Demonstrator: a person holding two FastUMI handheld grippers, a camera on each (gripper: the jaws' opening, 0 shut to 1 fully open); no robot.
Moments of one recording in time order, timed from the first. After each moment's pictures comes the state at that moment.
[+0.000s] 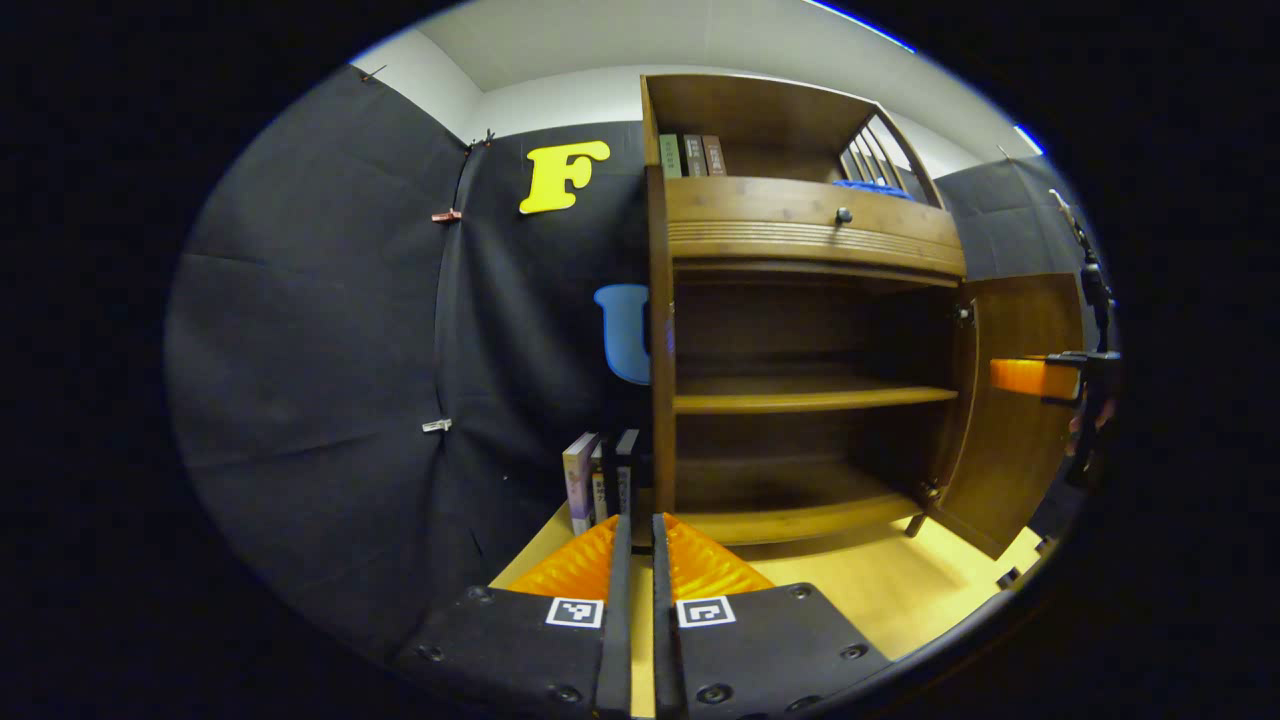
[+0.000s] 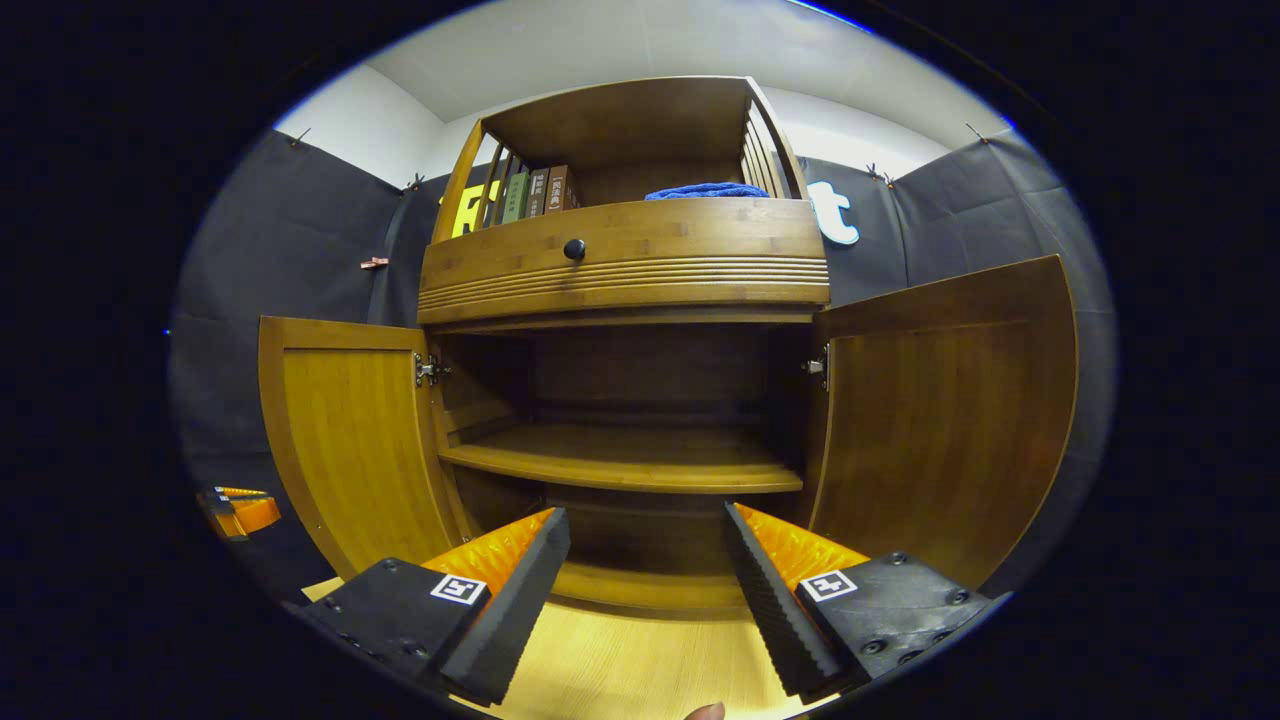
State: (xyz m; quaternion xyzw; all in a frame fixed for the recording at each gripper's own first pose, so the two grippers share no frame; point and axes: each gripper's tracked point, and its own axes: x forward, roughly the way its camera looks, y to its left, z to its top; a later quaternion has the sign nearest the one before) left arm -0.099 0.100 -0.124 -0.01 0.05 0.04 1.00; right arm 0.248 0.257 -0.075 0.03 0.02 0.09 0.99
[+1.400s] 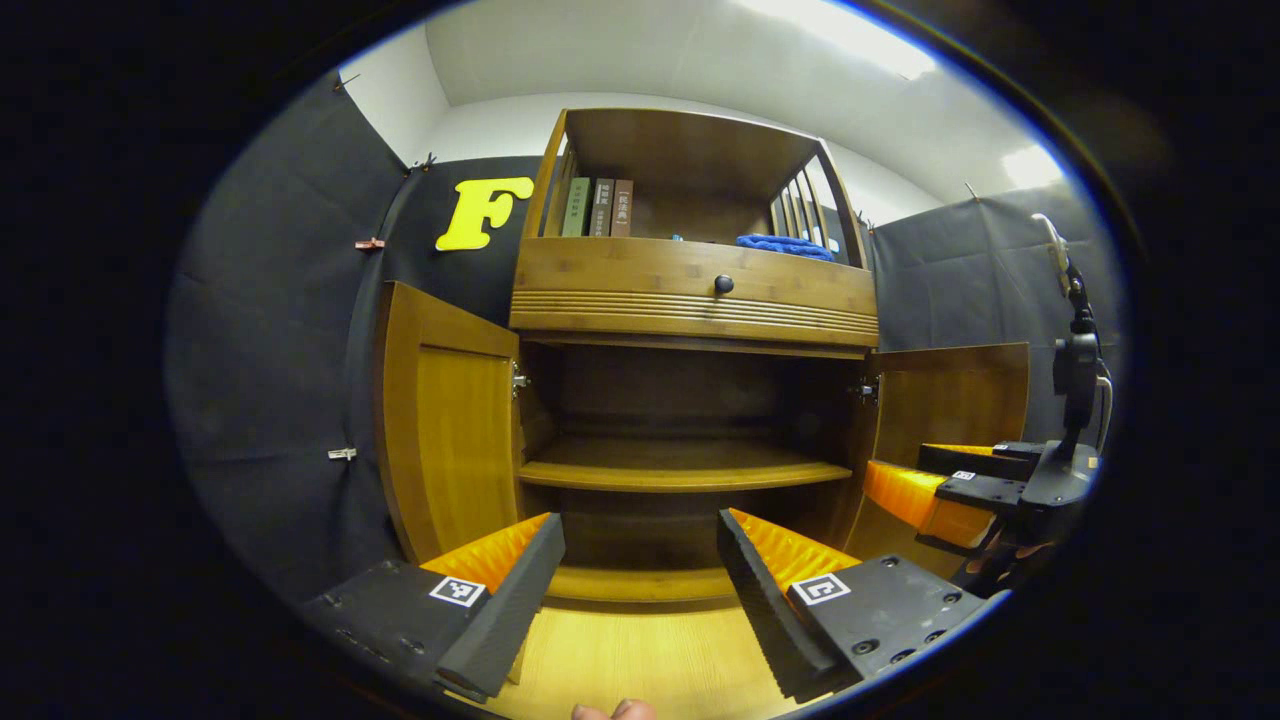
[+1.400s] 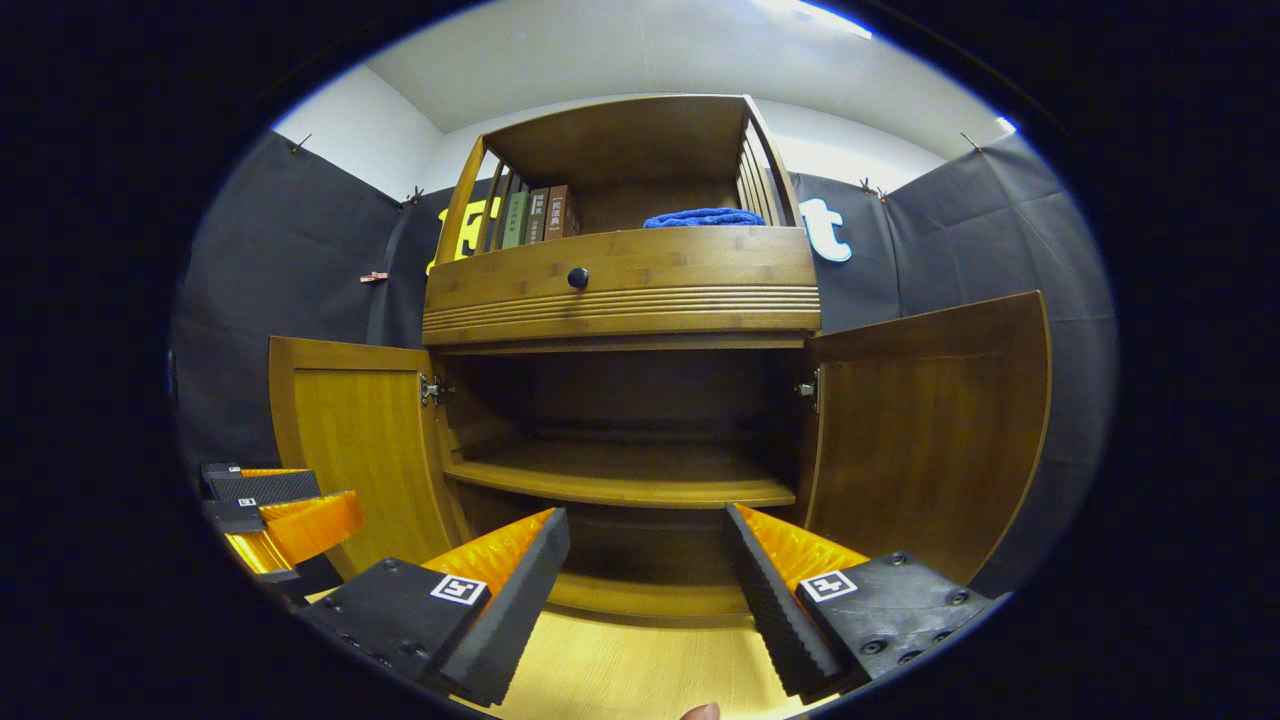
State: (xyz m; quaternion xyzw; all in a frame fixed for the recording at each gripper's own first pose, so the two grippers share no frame) left arm -0.065 -0.043 -0.046 -0.02 0.00 -0.05 1.00; right arm 0.231 0.261 -0.053 0.03 0.00 0.08 1.00
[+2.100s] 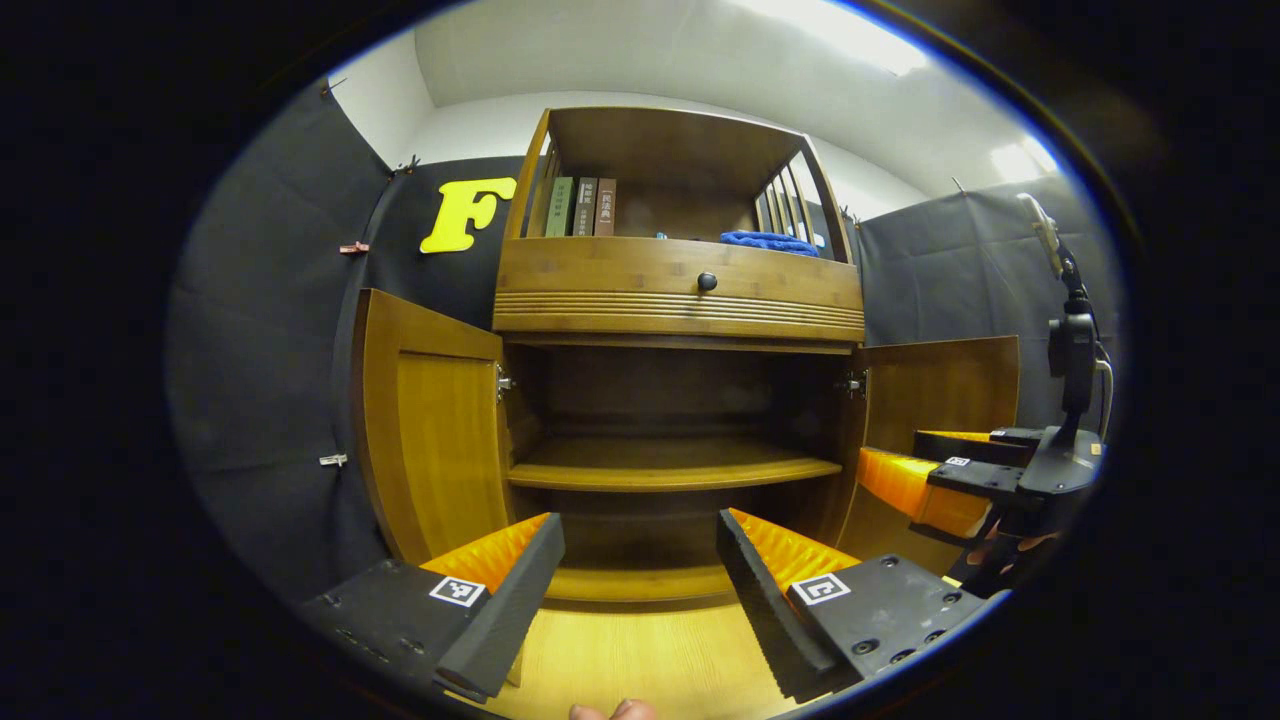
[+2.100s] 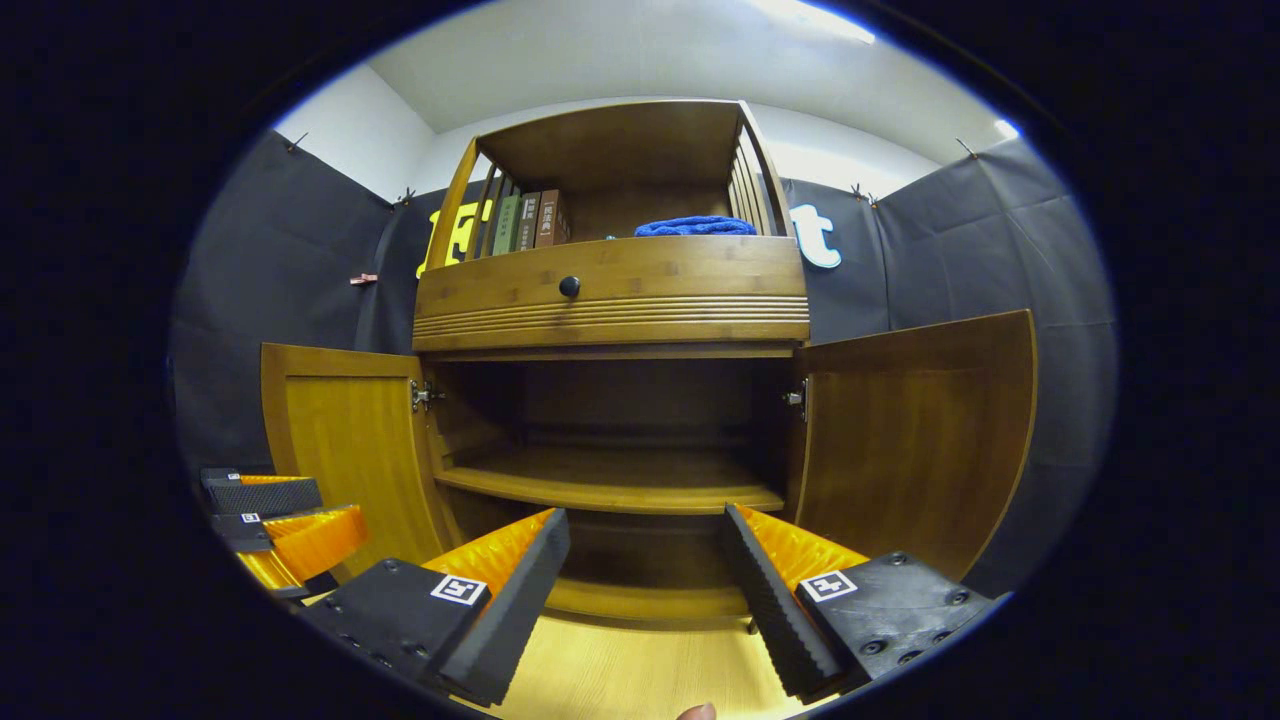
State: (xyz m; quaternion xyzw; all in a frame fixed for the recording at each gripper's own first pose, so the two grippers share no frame) left arm -0.069 -0.048 -0.043 -0.02 0.00 -0.06 1.00; right arm 0.228 0.264 -0.041 0.02 -0.01 0.07 1.00
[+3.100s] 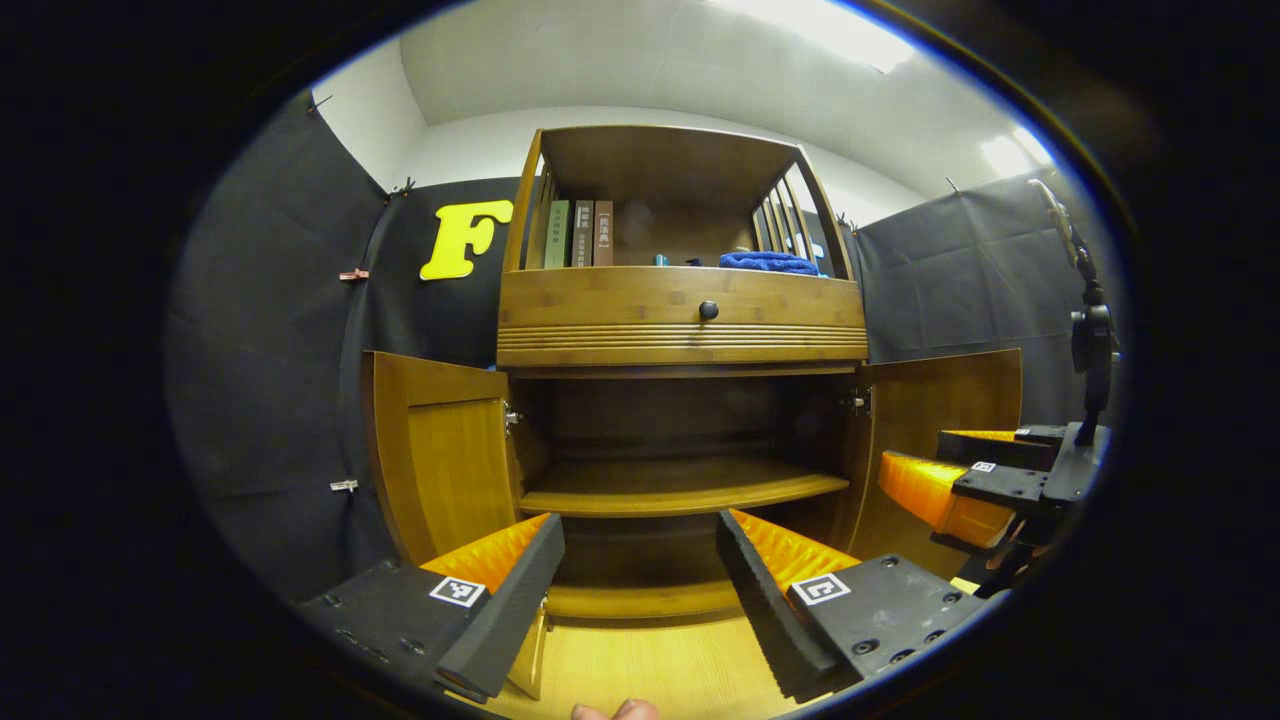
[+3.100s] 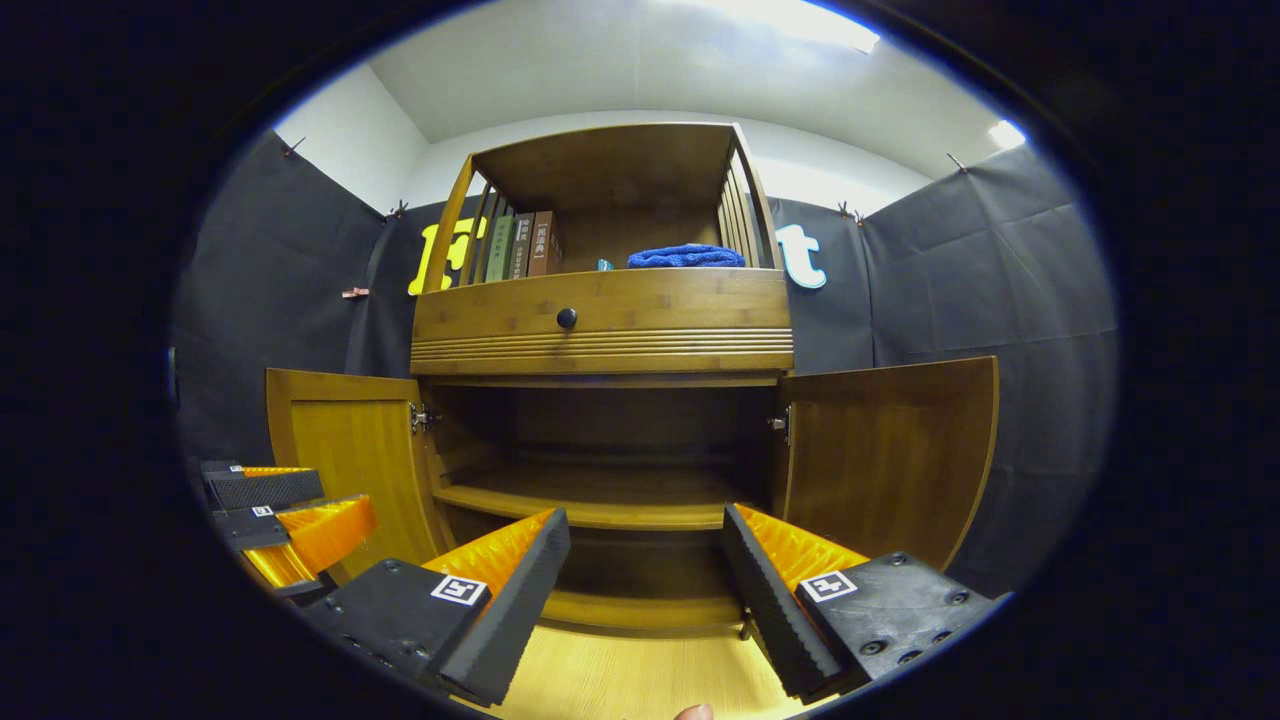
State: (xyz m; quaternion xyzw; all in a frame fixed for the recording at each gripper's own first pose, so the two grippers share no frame) left arm -0.064 -0.044 -0.013 0.00 -0.03 -0.06 1.00; right arm 0.212 0.259 -0.018 0.03 -0.03 0.04 1.00
